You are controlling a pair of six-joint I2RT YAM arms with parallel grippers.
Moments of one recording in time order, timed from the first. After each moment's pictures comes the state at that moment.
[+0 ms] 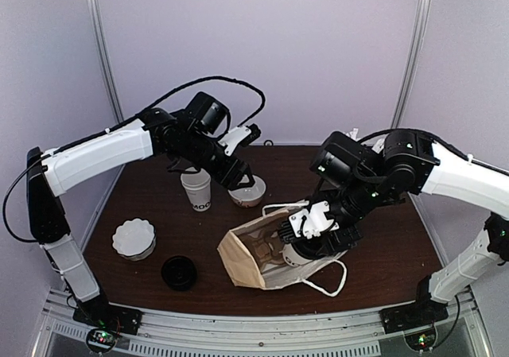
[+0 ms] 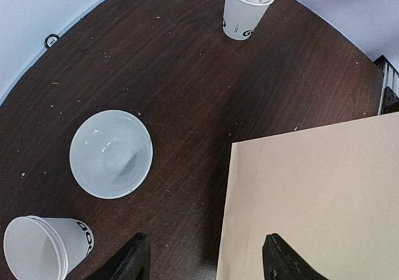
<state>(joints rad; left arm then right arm) -0.83 1.73 1.66 -0.78 0.17 0.01 1.14 1.42 1.48 -1.19 0.00 -0.78</state>
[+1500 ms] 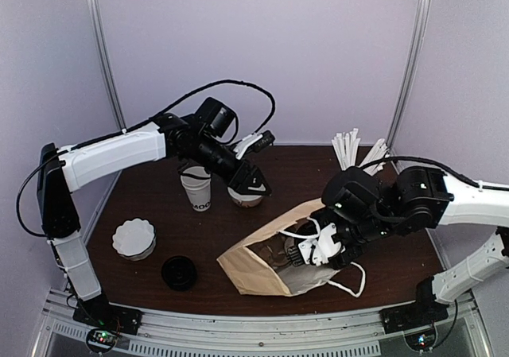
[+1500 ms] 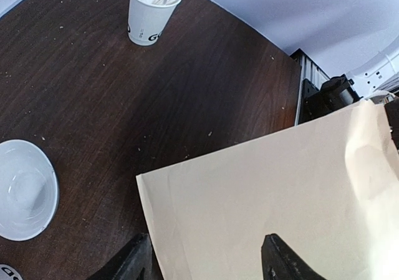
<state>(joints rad) -0.81 1.81 1.67 -0.70 0.57 -0.01 1.25 1.27 1.22 -0.97 0.23 -0.86</state>
